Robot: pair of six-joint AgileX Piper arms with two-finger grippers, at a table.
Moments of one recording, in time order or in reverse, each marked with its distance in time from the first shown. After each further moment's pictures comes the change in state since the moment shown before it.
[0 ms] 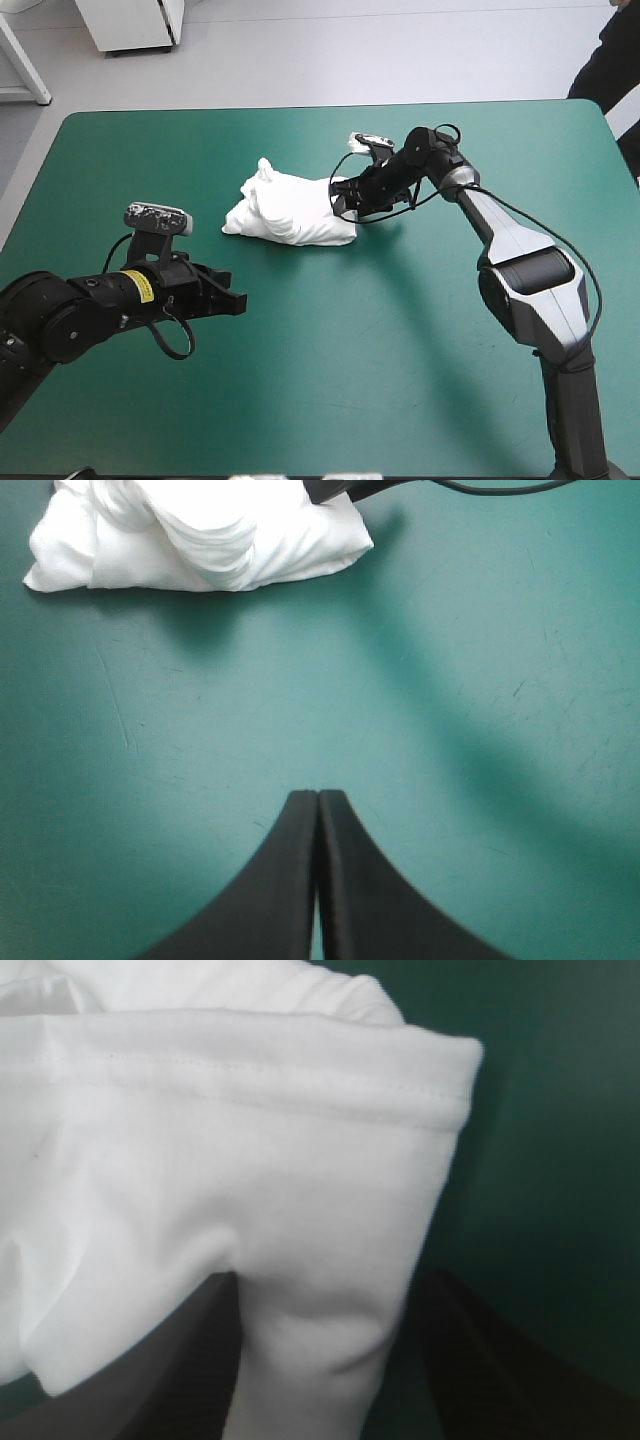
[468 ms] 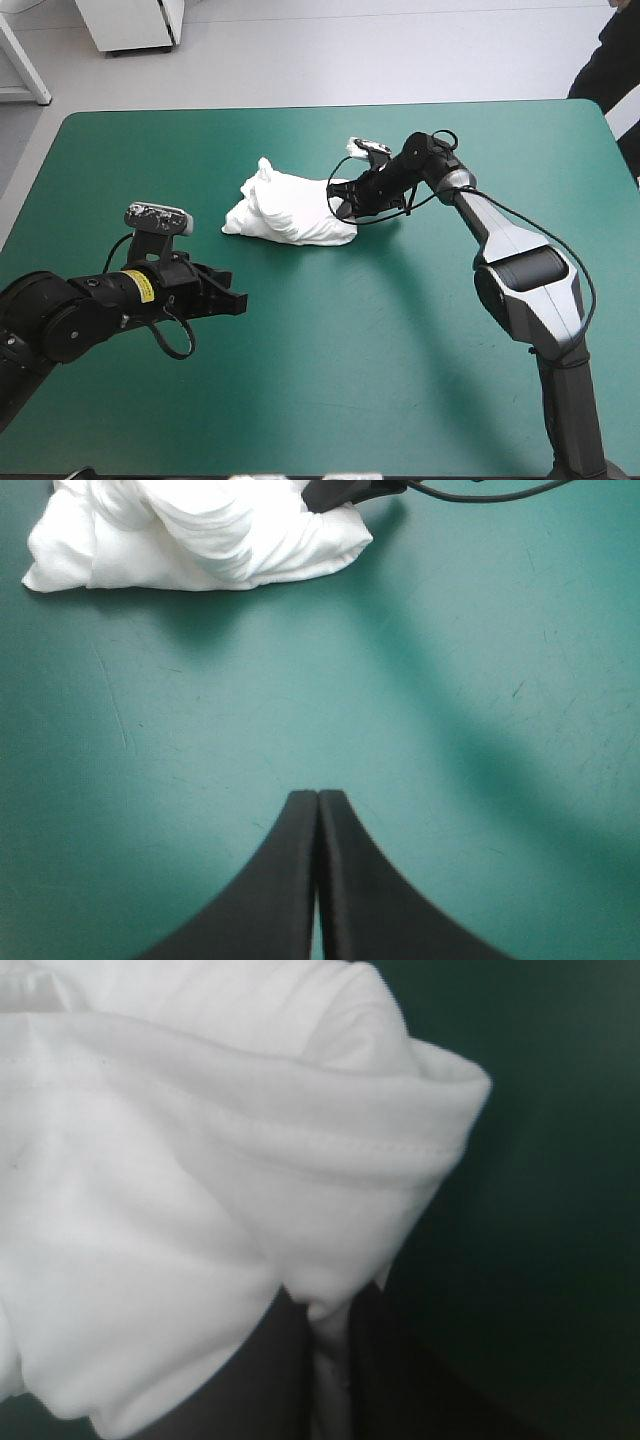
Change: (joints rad) left arm 0.000 0.001 0.002 -0.001 -0.003 0.000; right arm -0.001 0.036 -0.001 0.038 0.004 0.007
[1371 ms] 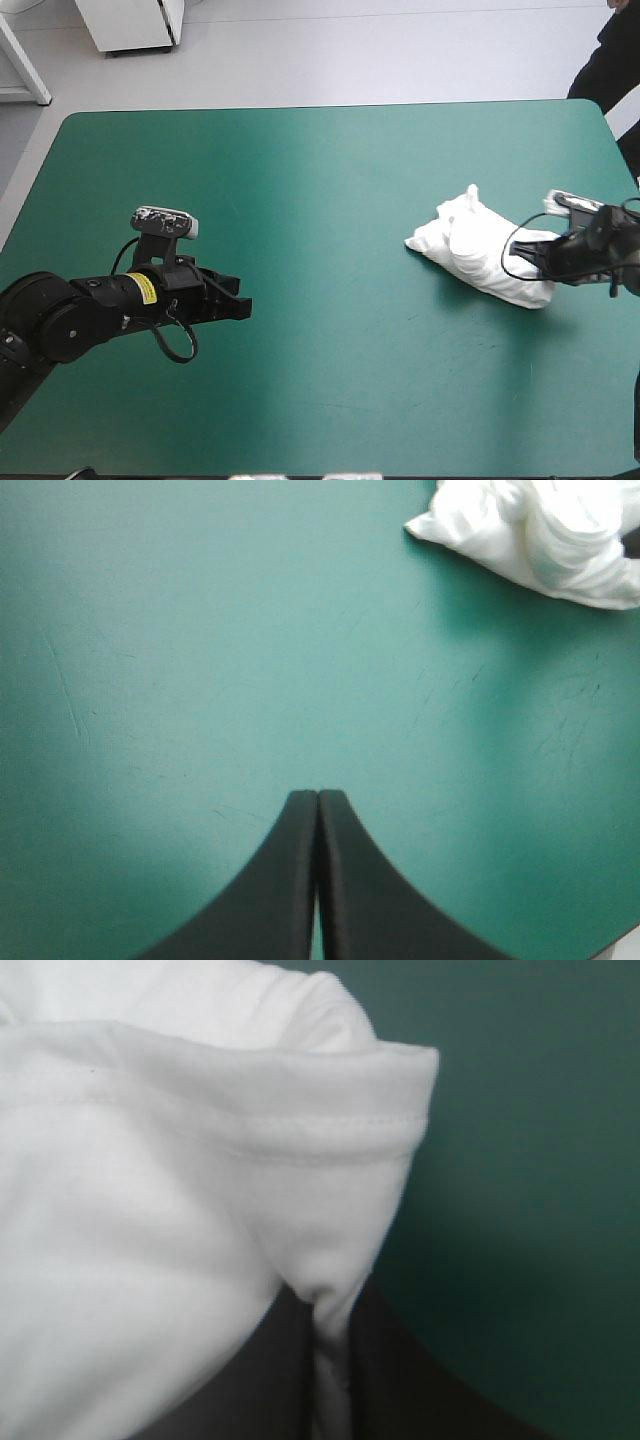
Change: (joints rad) left arm 0.000 0.001 0.000 -0.078 0.007 0.026; right arm -0.545 -0.777 1.045 -0.466 -0.297 0.082
